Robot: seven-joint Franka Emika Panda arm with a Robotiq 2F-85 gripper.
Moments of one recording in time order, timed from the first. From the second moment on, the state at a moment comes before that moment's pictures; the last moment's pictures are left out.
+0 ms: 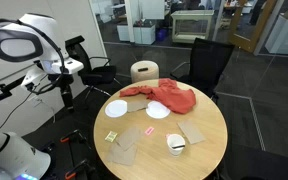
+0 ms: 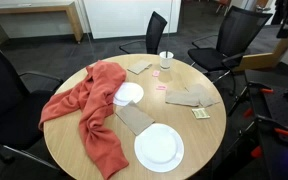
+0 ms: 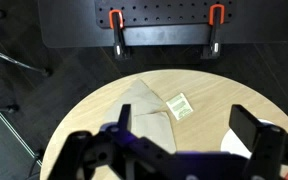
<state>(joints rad) 0.00 -0.77 0.07 -2.80 -0.04 1.89 0.09</state>
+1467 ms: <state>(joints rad) -0.12 -0.57 0.04 -2.69 -0.06 2.16 0.21</state>
